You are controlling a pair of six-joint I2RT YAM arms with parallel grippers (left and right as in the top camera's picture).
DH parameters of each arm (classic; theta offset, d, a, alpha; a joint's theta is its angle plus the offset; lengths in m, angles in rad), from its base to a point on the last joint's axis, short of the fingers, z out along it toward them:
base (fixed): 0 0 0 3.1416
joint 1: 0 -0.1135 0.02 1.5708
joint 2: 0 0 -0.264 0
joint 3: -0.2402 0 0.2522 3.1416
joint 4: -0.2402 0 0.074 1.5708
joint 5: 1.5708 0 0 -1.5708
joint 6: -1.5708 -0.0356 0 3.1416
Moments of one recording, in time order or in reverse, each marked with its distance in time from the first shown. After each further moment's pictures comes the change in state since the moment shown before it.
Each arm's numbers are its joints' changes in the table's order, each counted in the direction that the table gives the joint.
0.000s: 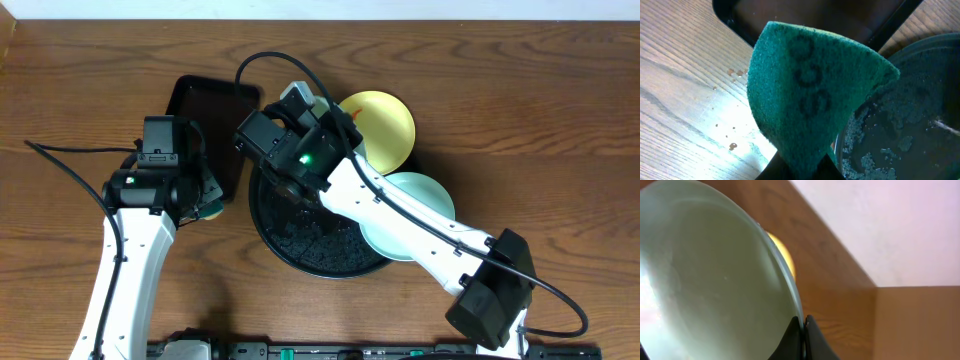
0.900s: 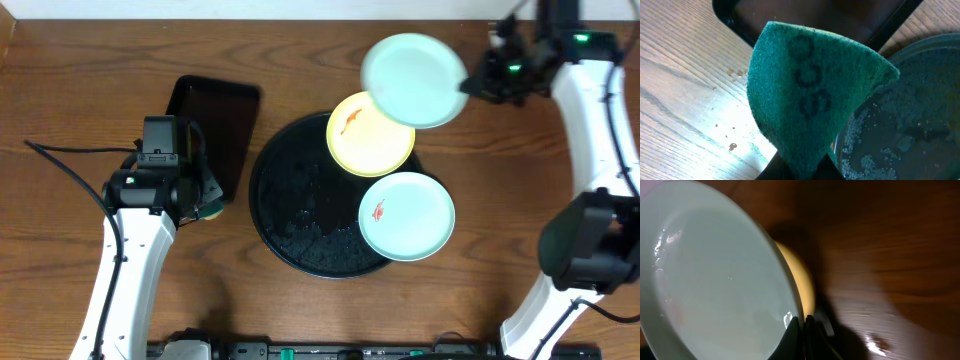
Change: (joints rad) left arm 0.000 0.000 0.000 0.001 0.000 0.000; right arm 1.037 0.000 0.000 0.036 -1.478 -0.108
